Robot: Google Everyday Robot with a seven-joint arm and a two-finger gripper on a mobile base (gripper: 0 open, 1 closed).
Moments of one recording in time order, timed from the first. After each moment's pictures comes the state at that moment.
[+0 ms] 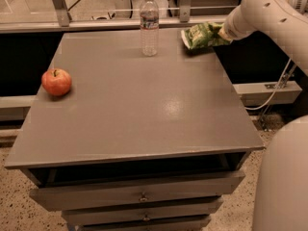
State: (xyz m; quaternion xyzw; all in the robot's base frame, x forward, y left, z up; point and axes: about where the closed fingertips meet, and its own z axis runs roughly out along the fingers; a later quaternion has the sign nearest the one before) arm 0.817 -0.280 0.905 -0.39 0.80 -0.18 0.42
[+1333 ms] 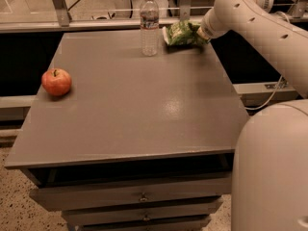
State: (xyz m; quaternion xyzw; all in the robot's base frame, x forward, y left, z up) arm 0.849 -0.209 0.894 -0.38 0.80 -0.14 0.43
